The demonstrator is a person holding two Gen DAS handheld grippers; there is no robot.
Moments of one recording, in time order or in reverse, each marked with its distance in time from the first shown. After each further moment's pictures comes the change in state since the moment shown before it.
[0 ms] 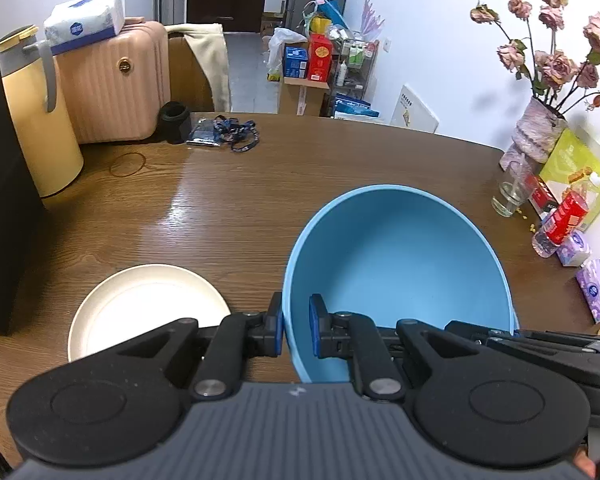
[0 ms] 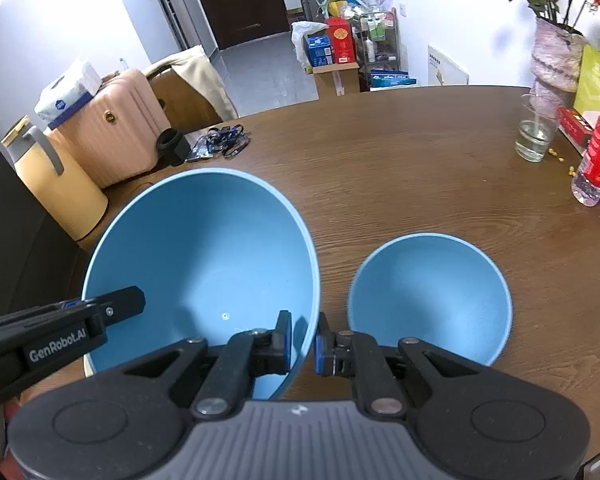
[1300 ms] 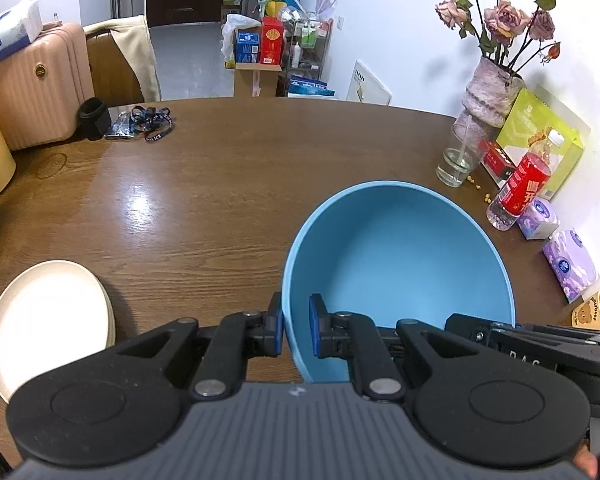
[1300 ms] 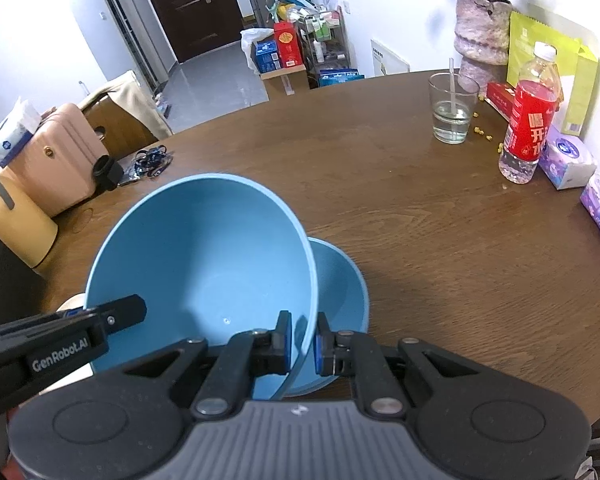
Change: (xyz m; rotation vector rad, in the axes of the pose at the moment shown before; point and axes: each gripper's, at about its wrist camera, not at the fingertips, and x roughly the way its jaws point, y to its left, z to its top) left arm 0.039 -0.111 -0.012 0.069 0.050 -0.067; right arm -0.009 -0.119 0.002 0.093 -0.008 -0.065
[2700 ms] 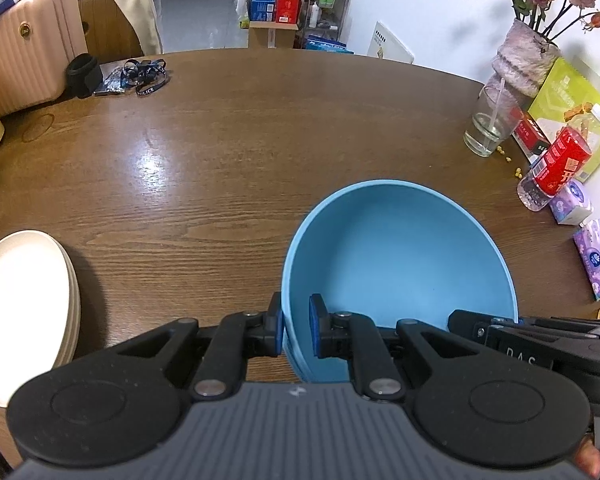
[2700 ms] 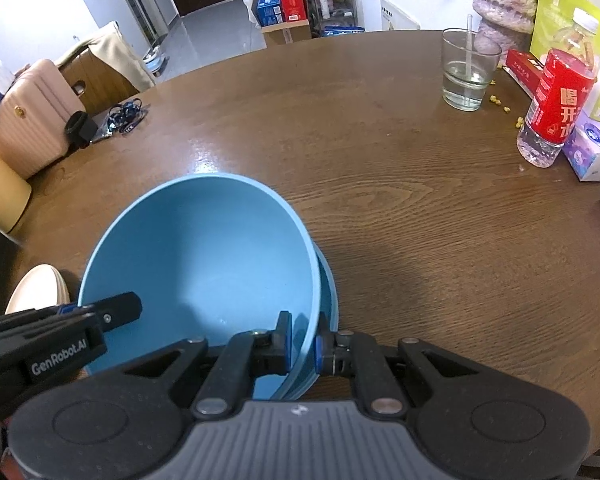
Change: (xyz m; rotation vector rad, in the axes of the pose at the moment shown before) left arm 0.066 -0.011 0.003 -0.037 0.122 0.048; right arm 0.065 -0.022 0.018 -0.054 0.145 -0.018
